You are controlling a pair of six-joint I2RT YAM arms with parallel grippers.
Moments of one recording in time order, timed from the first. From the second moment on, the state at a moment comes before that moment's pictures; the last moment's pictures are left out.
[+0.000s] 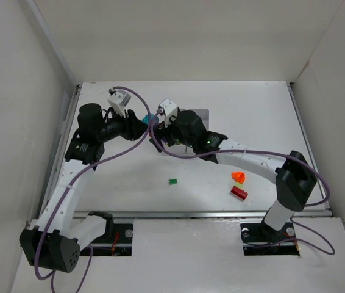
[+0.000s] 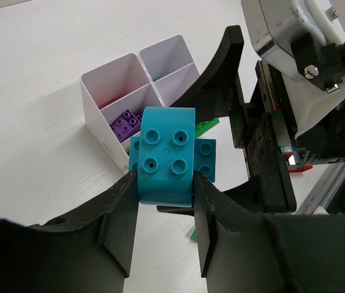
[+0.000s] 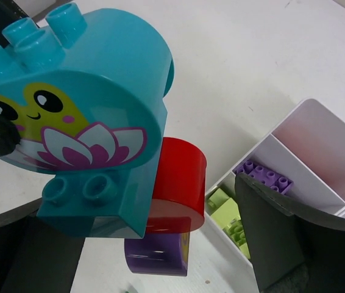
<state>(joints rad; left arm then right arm) -0.19 1.03 1.00 -0.28 0.63 -0.13 0.90 1.68 1.29 0.06 0.03 0.04</state>
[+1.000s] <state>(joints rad) -0.19 1.04 1.06 -0.22 0.55 -0.16 0.90 1.55 1.07 0.12 0.05 0.01</state>
